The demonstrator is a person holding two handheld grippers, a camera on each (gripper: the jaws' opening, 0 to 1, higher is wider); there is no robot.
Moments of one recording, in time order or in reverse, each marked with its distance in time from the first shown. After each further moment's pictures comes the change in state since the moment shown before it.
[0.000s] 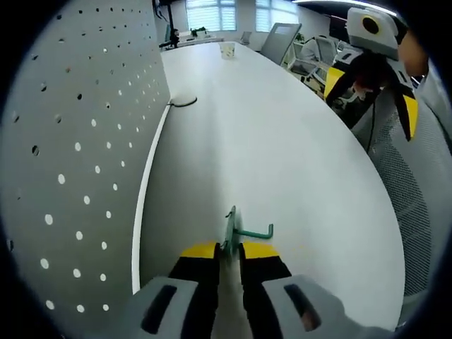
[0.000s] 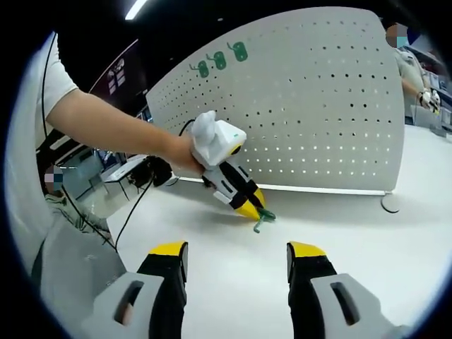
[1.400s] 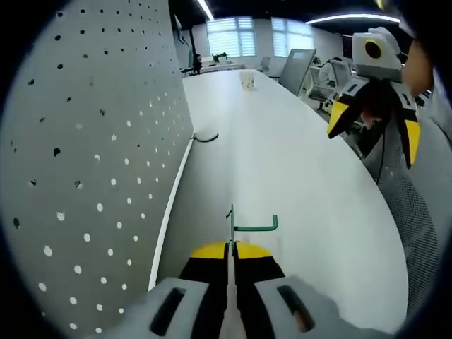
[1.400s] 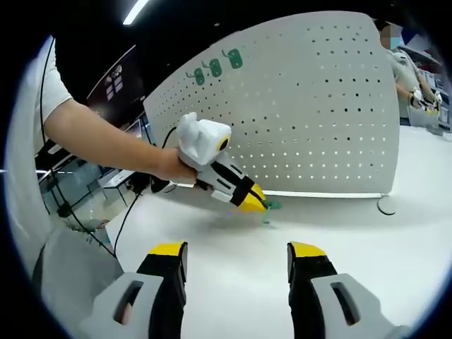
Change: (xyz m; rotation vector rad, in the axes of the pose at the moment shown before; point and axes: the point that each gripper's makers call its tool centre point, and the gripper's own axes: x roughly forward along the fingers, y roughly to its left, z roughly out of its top) left arm -0.021 0.004 0.040 -0.061 -0.219 0.106; right arm -0.003 -0.004 0.008 0.016 -0.037 -0.015
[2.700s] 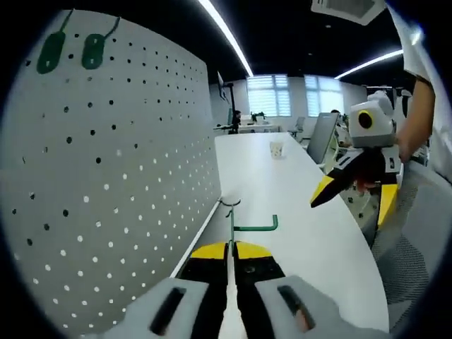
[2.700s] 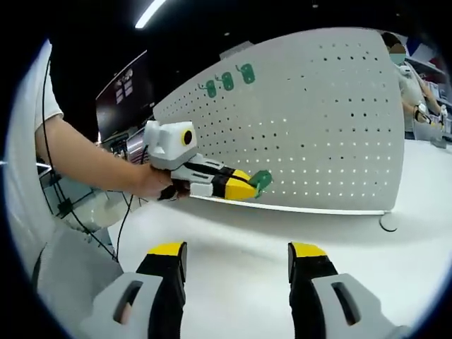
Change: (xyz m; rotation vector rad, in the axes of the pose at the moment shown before) left arm -0.069 -0.012 0.056 -0.131 -0.402 0.207; right arm -0.003 0.012 0.020 -0.049 -0.071 0.029
